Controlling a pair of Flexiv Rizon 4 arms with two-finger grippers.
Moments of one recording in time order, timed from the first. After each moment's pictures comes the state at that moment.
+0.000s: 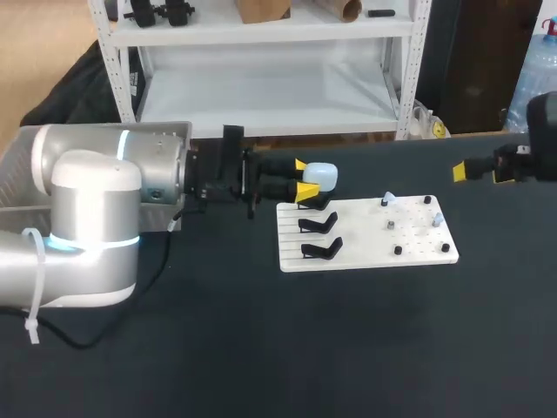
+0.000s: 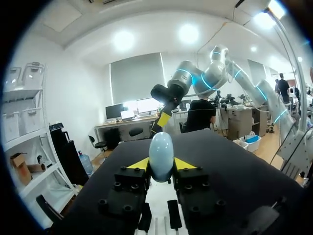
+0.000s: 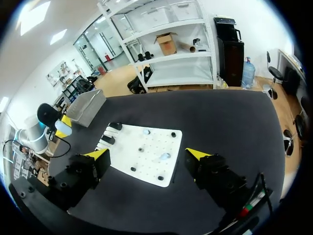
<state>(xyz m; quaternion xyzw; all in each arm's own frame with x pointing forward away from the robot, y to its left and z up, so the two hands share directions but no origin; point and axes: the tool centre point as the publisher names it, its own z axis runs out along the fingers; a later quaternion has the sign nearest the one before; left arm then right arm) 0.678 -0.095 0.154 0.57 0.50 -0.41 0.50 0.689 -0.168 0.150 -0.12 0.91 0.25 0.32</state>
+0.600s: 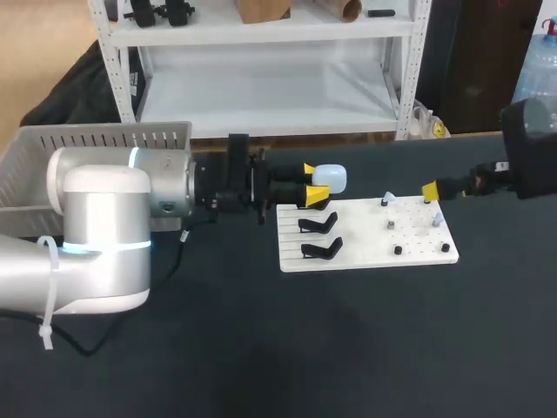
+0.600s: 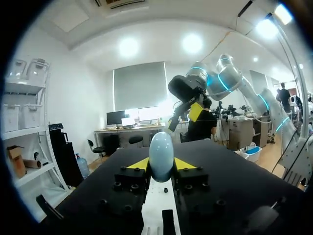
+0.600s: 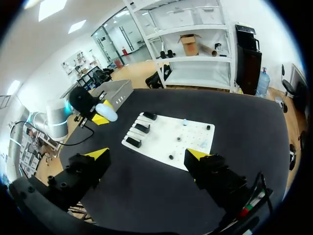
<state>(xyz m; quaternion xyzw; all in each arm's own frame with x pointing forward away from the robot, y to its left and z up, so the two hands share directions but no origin) 0.673 -0.111 0.151 0.53 0.50 -0.45 0.51 0.617 -0.100 0.182 -0.19 0.89 0.28 0.32</state>
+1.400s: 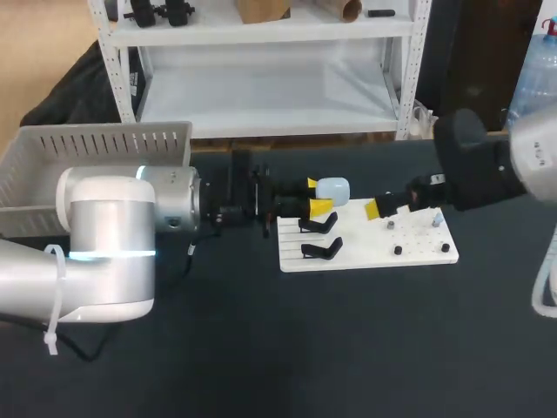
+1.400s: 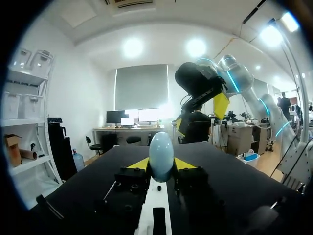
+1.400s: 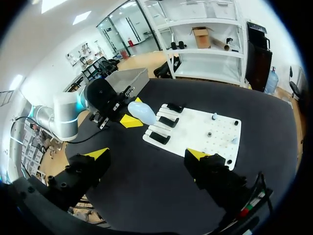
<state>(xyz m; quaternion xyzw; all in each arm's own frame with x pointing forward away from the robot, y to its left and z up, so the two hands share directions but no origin) 0.665 -0.114 0.132 0.51 0.51 -0.47 0.51 0.594 -0.023 0.176 -0.21 0.89 0.28 0.28</state>
